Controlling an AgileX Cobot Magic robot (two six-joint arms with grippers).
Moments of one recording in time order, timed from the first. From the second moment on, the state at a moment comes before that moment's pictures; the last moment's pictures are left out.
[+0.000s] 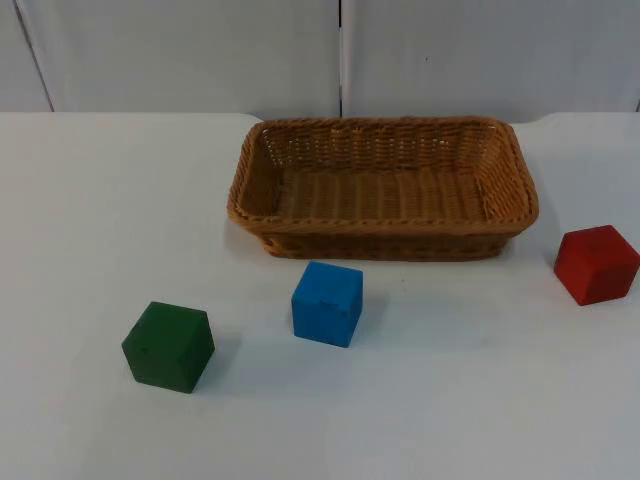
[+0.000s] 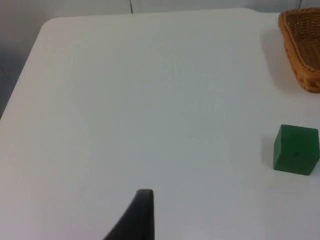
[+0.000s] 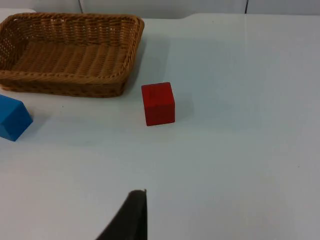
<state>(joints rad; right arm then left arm) 0.14 0.00 -0.52 -0.02 1.08 0.02 0.00 0.00 -0.50 -0.01 1.08 0.03</state>
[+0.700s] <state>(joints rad) 0.14 0.00 -0.52 -0.02 1.08 0.02 0.00 0.00 -0.50 0.00 1.08 0.03</state>
